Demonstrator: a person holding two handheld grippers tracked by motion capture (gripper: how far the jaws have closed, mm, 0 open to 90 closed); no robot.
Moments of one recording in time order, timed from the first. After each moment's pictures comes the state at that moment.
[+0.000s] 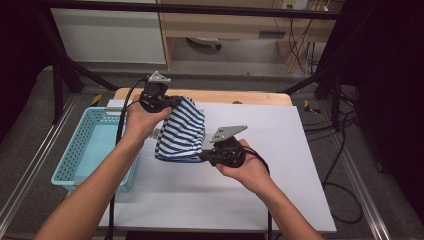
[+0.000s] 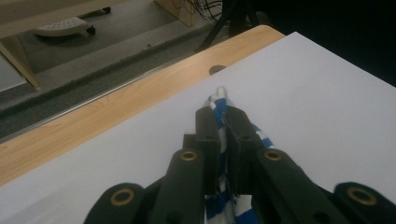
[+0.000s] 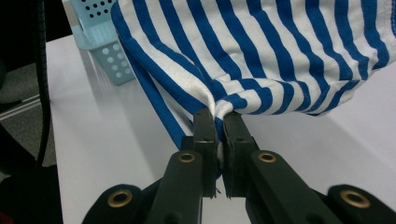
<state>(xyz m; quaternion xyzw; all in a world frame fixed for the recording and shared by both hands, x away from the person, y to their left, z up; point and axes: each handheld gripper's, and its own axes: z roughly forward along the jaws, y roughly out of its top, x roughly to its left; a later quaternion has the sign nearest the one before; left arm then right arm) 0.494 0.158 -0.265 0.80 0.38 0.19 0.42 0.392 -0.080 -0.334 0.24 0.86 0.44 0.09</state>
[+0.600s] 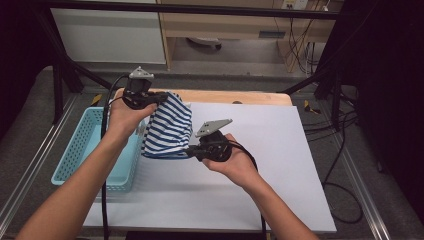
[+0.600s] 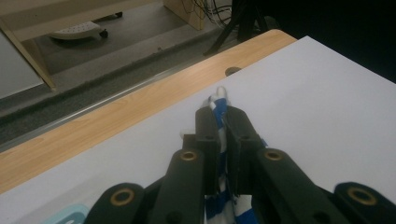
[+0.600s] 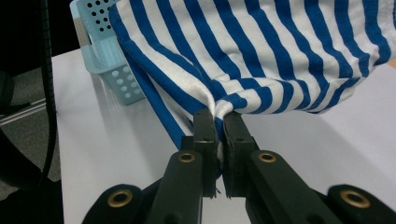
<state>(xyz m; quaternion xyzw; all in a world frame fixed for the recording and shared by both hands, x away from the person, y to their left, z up) 0.491 0.196 -0.253 0.79 0.38 0.21 0.43 0.402 -0.046 -0.326 0.23 0.86 0.45 0.08</state>
